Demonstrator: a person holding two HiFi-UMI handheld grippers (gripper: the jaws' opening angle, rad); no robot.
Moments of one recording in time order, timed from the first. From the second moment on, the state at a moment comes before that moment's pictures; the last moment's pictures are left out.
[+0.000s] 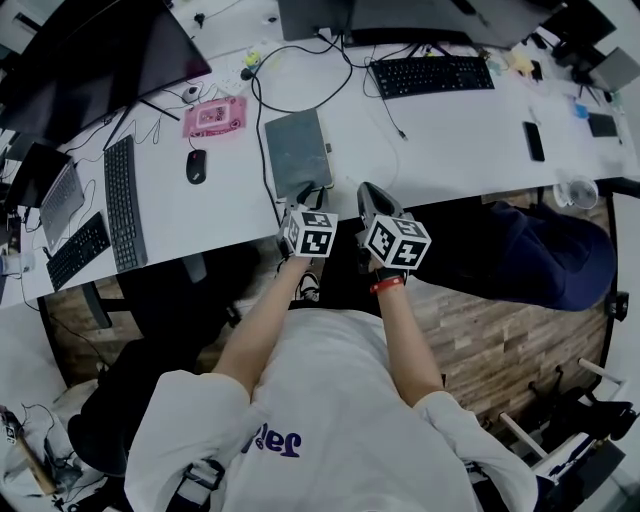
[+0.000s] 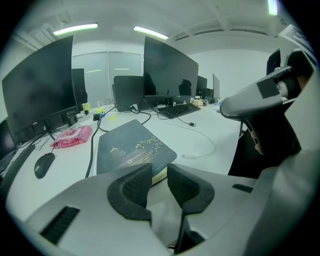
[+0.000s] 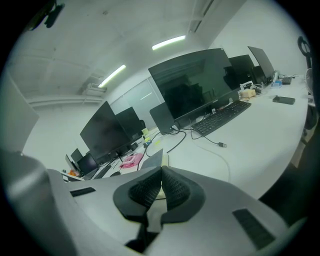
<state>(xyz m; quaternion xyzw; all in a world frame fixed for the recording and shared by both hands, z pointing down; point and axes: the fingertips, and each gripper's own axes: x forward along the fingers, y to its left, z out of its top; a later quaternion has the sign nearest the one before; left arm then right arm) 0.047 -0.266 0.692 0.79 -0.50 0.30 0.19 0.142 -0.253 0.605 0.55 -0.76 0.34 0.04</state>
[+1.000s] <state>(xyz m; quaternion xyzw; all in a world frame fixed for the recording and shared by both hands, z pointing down) 0.017 -0.266 0.637 0.81 -0.50 0.23 0.23 0.121 -0.269 0.567 0.54 -0.78 0.31 0.03</state>
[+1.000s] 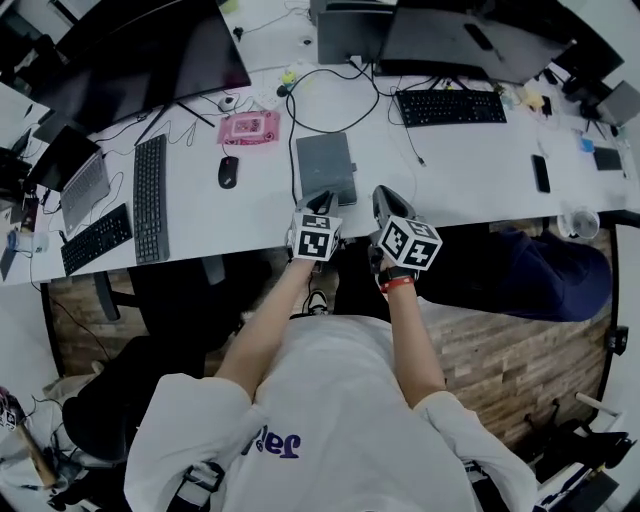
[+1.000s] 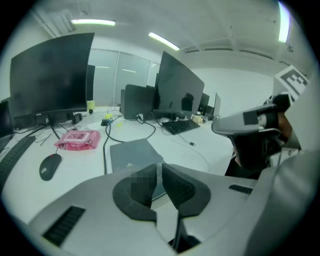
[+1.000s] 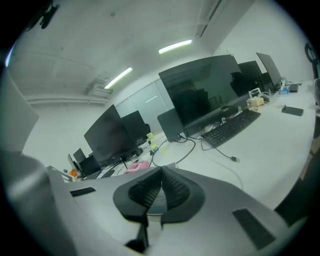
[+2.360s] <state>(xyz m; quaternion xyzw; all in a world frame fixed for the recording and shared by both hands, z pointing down) -0.124 -0.201 0.457 0.79 -0.60 0.06 0.12 0.049 -0.212 0.447 0.52 -0.84 0.14 0.03</state>
